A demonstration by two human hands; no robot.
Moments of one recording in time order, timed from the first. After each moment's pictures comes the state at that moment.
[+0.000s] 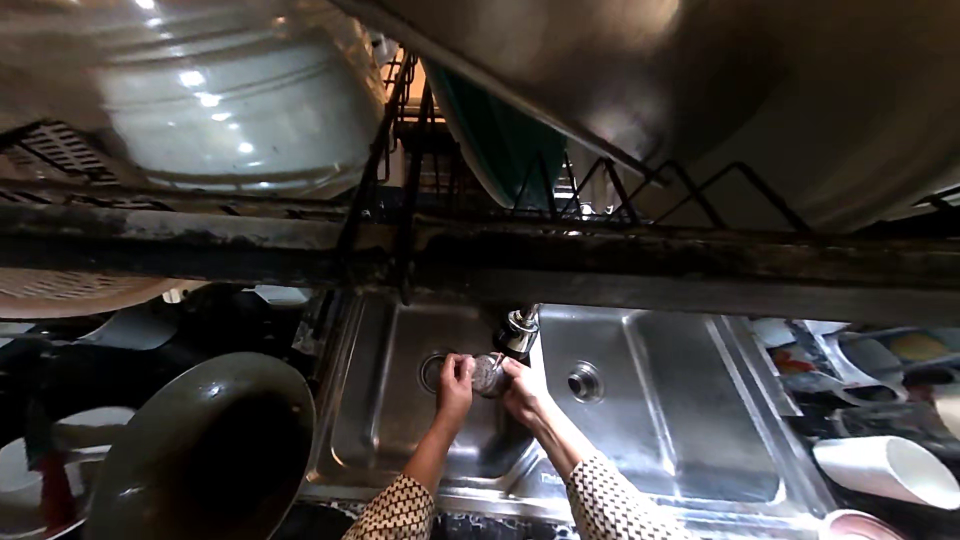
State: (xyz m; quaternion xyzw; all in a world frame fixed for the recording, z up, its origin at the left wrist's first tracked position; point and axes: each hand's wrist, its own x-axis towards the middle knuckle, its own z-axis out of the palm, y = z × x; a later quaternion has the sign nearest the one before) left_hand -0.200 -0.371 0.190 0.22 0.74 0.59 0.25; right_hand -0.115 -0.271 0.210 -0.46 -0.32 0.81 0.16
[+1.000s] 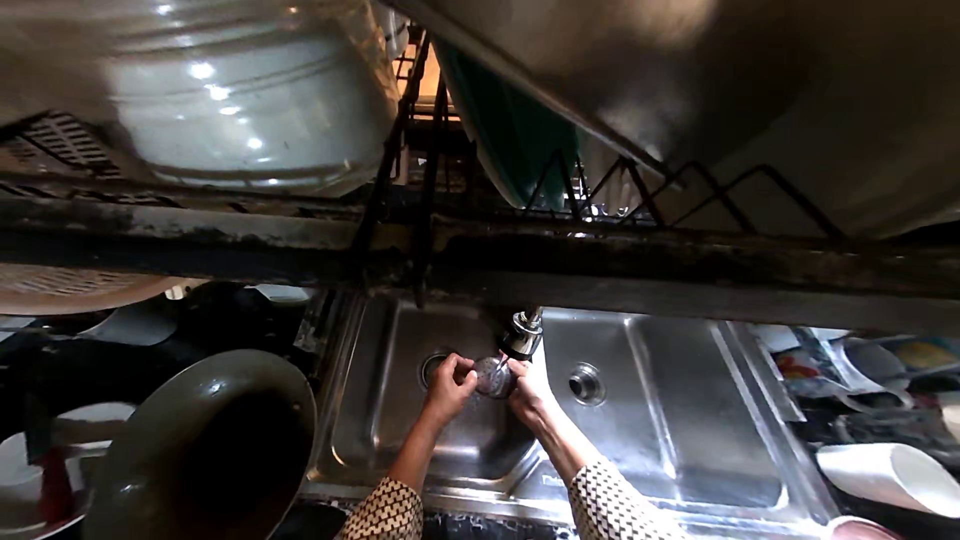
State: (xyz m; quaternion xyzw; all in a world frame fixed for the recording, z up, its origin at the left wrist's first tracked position) left_hand -0.224 -0.390 0.204 0.31 0.73 0.52 0.32; right_hand -0.118 -0.271 0.214 -0.48 -0.34 0.78 0.21
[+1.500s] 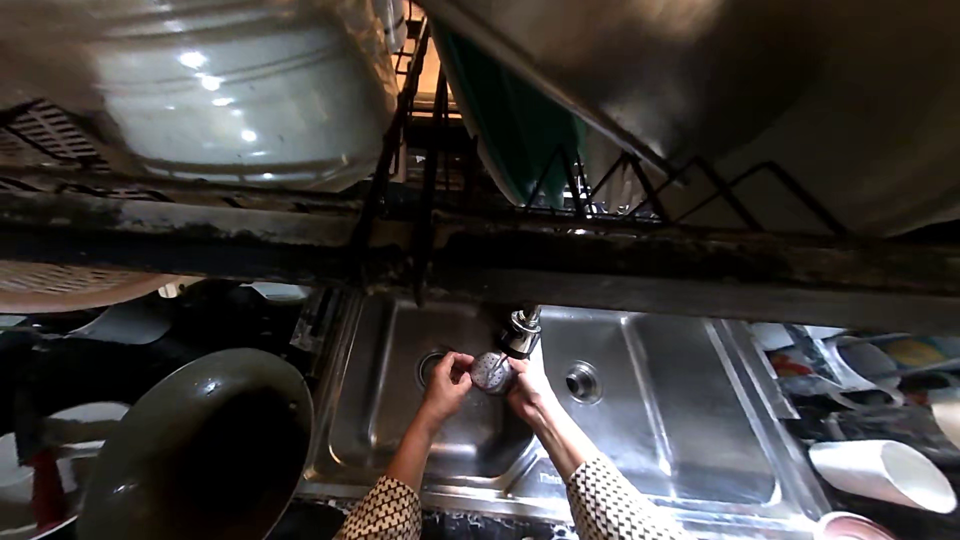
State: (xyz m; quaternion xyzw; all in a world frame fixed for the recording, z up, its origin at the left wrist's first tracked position) left_hand -0.226 -0.391 0.192 0.31 0.68 0.57 0.34; right_hand -0.118 -0.269 0.219 -0.49 -0.30 0.79 0.22
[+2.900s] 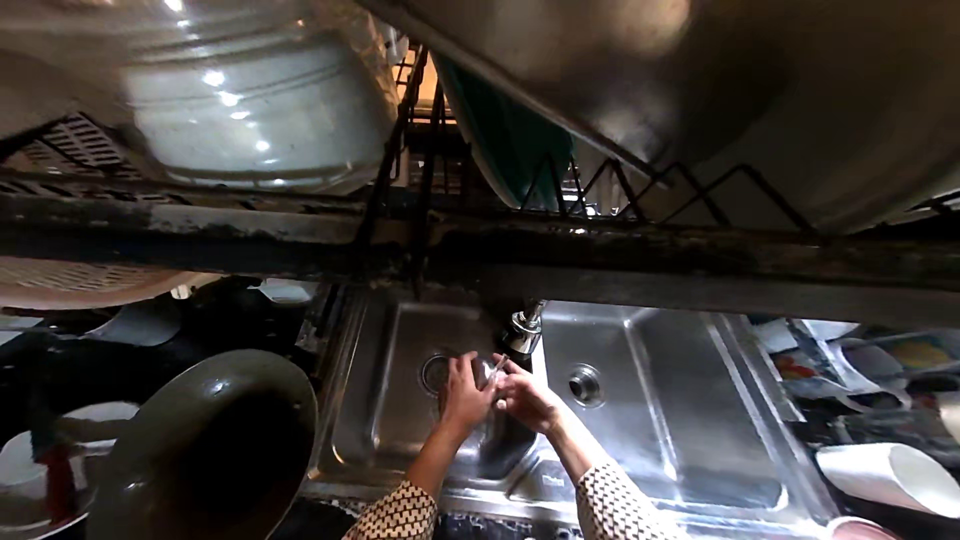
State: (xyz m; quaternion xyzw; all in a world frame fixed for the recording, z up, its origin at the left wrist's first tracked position) left_hand -0.198 -0.374 0.228 0.31 0.83 0.35 0.31; right_hand -0.094 -0.262 0.222 -0.37 -0.39 0.84 0.02
